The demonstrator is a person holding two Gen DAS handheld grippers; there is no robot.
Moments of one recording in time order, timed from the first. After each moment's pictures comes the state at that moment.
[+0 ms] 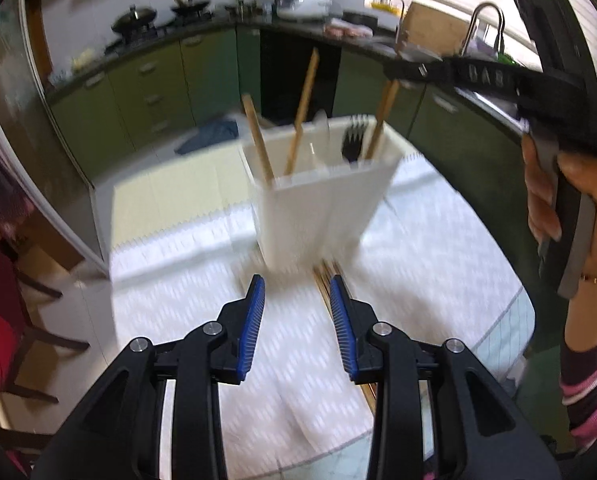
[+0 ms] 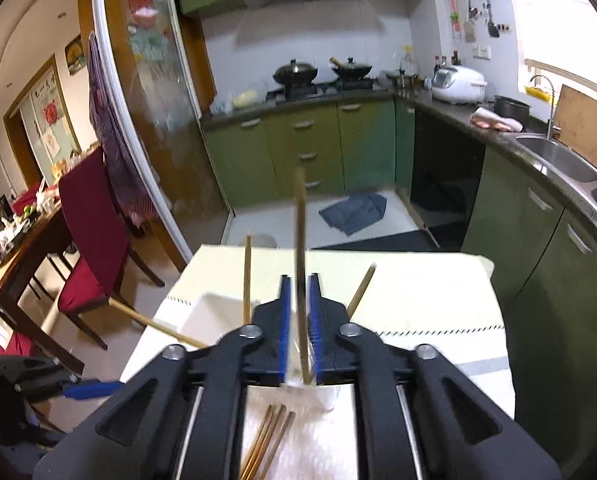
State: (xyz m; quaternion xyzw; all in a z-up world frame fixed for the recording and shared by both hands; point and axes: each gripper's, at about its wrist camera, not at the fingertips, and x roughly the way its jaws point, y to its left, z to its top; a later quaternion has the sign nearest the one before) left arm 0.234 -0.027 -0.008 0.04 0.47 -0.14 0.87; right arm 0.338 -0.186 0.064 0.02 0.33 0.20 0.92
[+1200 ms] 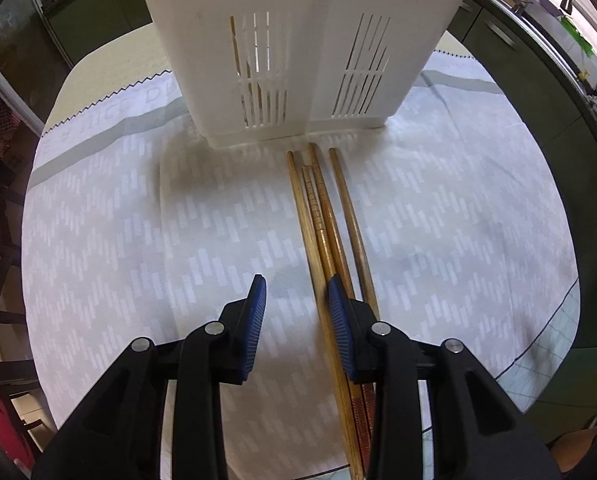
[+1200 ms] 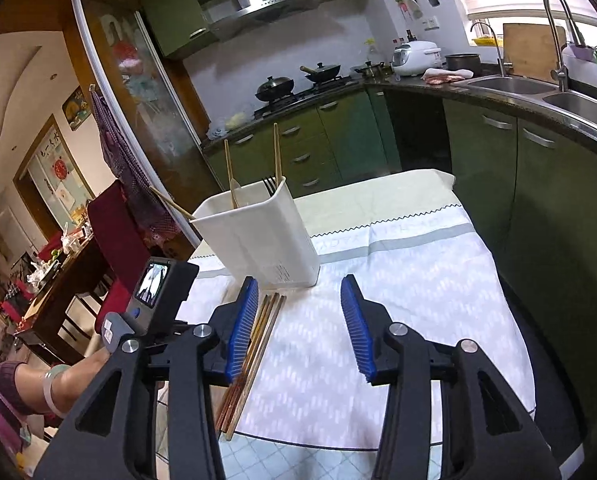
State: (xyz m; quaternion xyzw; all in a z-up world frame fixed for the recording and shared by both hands) left arm 0.279 -0.103 -0.151 0.02 0.60 -0.07 0.80; right arm 0.142 -0.322 -0.015 0.13 0.31 0.20 0.92
